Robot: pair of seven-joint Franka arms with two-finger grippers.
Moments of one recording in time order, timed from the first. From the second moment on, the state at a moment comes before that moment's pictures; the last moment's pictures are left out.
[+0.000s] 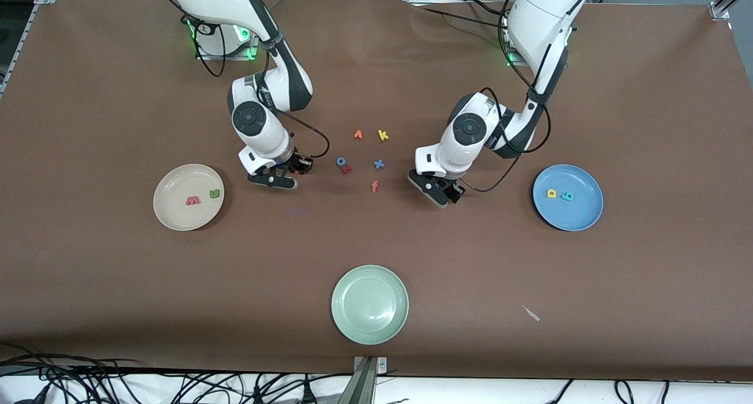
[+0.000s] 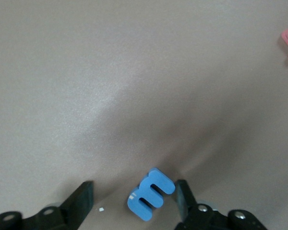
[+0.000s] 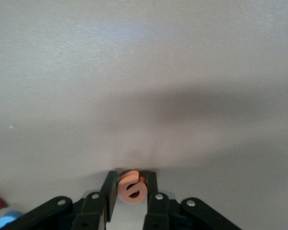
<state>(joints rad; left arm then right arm) -0.52 0.60 -0.07 -1.99 0.02 2.66 0.18 0.79 0.47 -0.25 -2.12 0.34 2.51 0.45</state>
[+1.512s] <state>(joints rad) -0.26 0.43 -0.07 -1.97 0.04 2.40 0.18 0.68 0.50 -0.61 -1.99 0.34 2.23 -0.29</state>
